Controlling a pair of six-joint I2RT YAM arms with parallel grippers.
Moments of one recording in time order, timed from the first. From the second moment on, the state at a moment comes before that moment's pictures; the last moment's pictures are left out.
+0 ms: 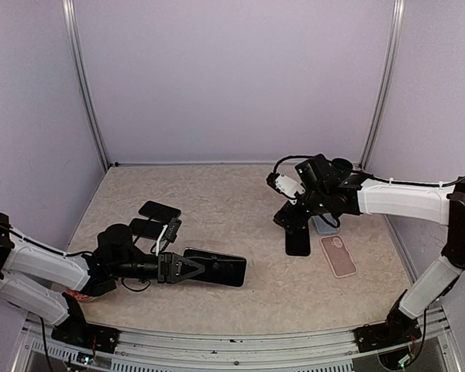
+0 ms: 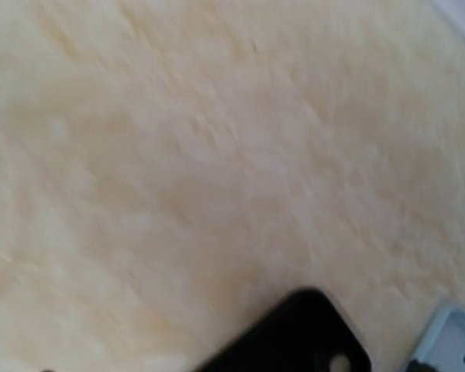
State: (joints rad) left arm -0.85 1.30 0.27 0.84 0.57 -0.82; right arm 0.71 1.56 1.10 -0.30 0.12 -0.27
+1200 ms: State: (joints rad) left arm -0.91 1.32 0.24 0.82 0.53 -0.83; right arm 0.45 1.94 1.30 -0.42 -0.04 -0.29
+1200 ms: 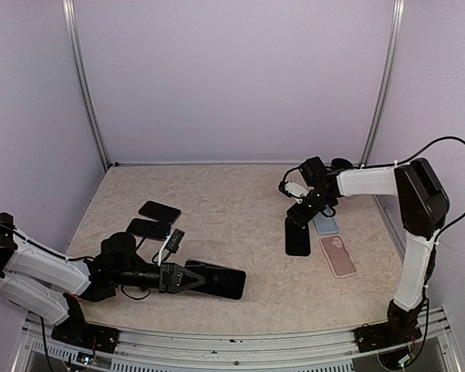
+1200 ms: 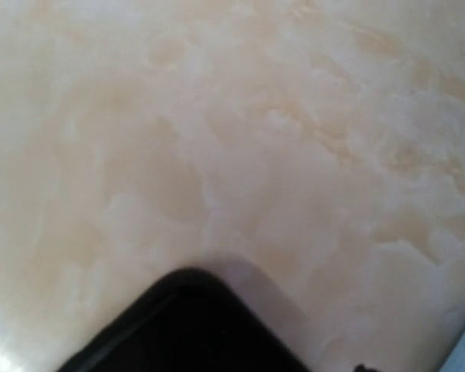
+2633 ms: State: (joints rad) left arm -0.94 1.33 0.22 0.90 0.50 -0.85; right arm 0.40 2.03 1.37 -0.46 -0.12 -0.26
